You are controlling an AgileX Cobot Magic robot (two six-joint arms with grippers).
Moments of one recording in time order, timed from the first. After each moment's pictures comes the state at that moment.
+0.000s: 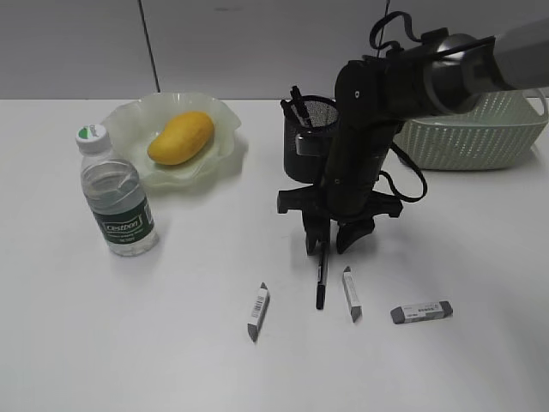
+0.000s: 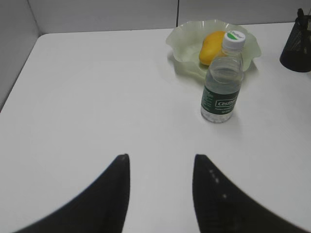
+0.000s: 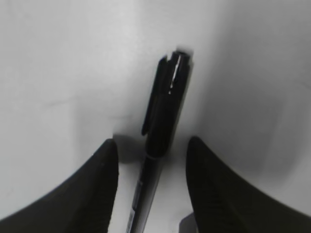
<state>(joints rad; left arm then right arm) -0.26 -0.01 -0.54 0.16 1.06 -0.18 0.54 2.22 -1.49 0.17 0.82 0.36</state>
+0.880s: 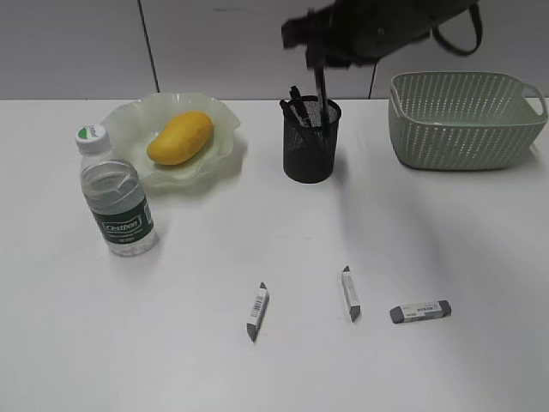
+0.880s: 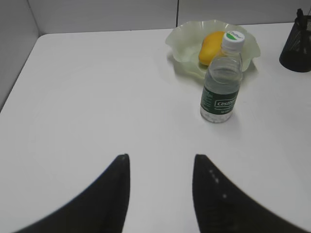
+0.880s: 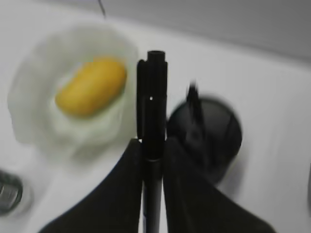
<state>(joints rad) -0.26 -0.01 -0.54 0.16 1.06 -0.18 0.55 1.77 -1.38 -0.01 0.31 0.20</state>
